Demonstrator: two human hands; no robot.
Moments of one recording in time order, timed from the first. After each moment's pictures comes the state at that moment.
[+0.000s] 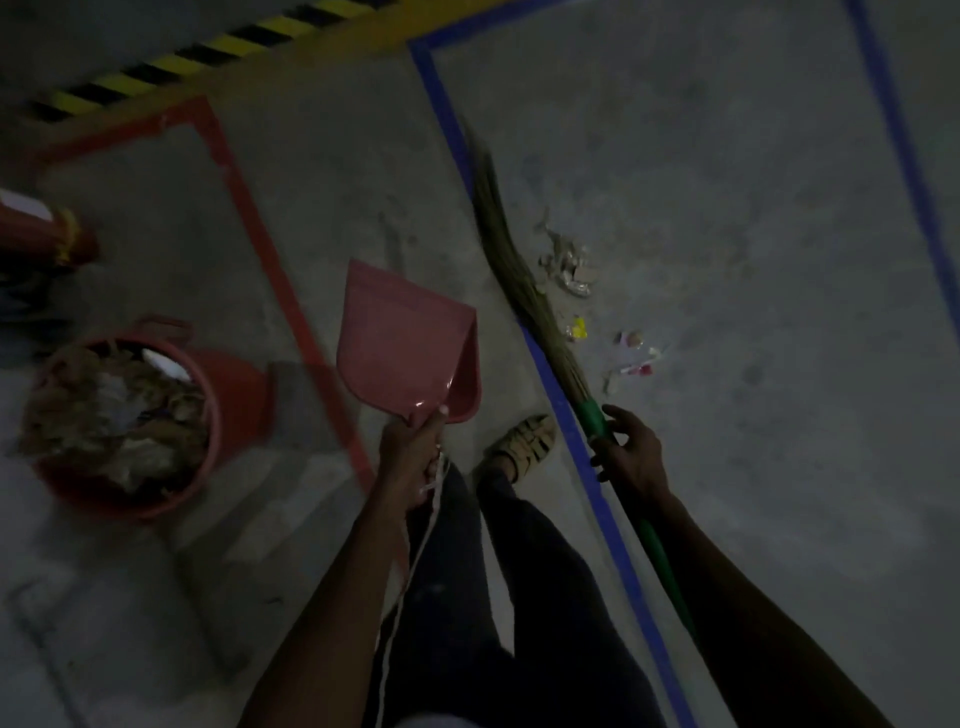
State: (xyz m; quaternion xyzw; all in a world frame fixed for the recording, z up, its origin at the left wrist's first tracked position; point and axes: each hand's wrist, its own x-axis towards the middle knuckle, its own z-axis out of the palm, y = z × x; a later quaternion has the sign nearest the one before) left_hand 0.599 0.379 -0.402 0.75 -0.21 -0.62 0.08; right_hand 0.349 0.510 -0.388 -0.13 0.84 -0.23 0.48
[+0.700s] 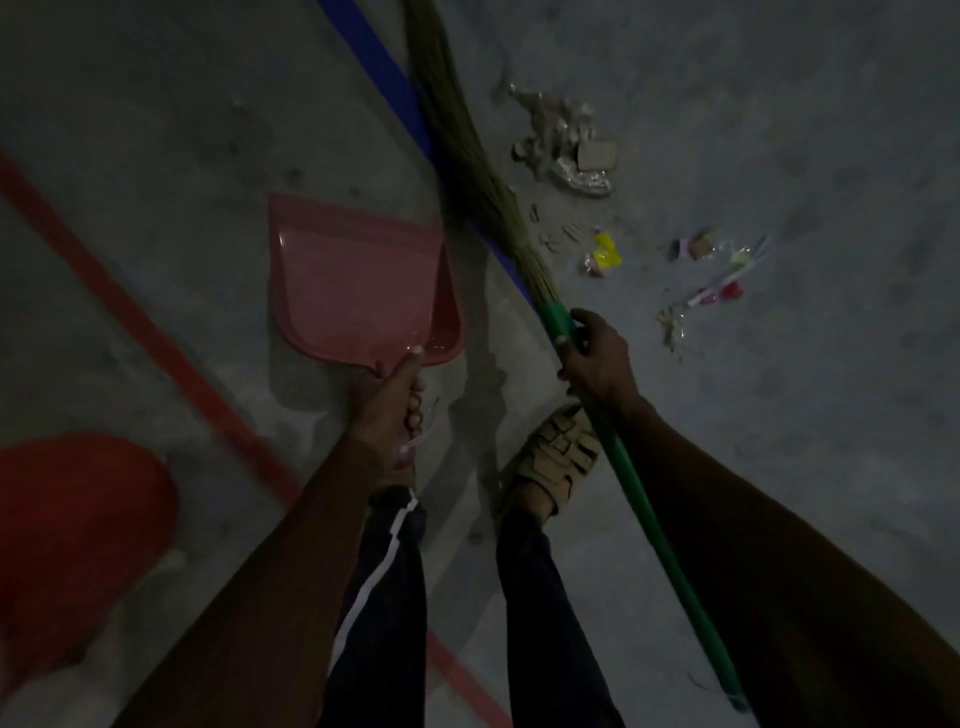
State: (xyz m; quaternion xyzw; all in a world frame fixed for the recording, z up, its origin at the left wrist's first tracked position) left_hand 0.530 0.325 -0.739 0.75 -0.26 -0.61 0.04; right_hand 0.325 0.448 -0.777 -0.14 0.84 -0.22 0.47
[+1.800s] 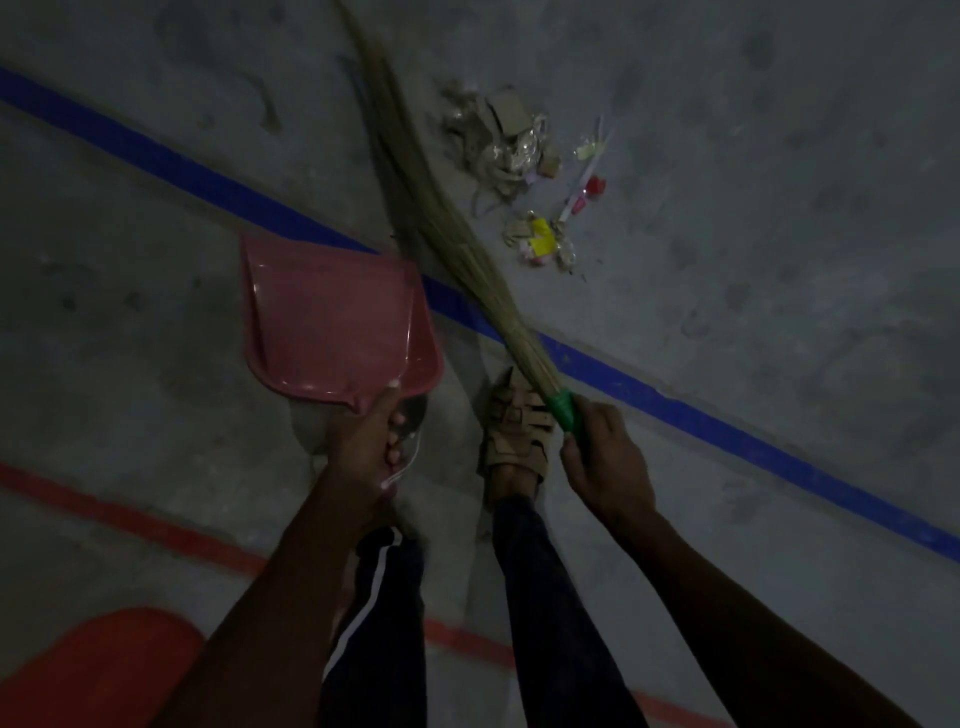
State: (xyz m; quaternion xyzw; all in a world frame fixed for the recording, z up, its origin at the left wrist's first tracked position) left_hand 0.461 0.390 -0.747 0.70 -0.42 -0.57 -0.13; right_hand 0.406 0.660 -0.769 -0.14 0.91 -0.21 0.32
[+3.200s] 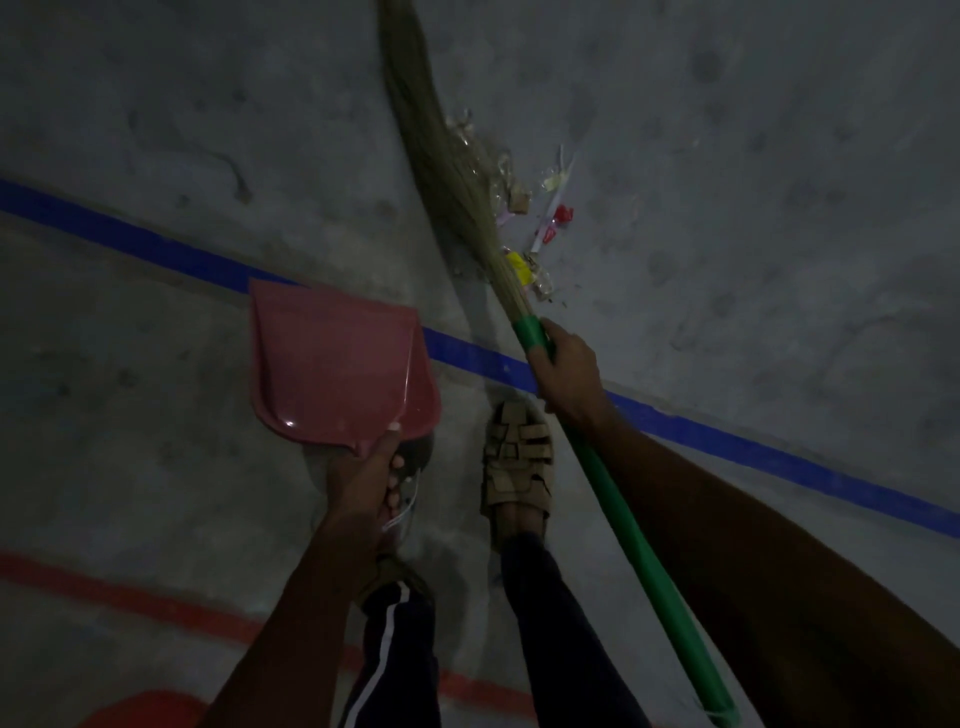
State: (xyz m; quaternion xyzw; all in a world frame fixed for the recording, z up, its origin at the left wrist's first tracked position) left_hand 0.435 0.399 -0.749 0.67 -0.48 -0.55 -0.12; right_hand 0.288 0.579 -0.805 0.00 0.88 -0.36 0.32
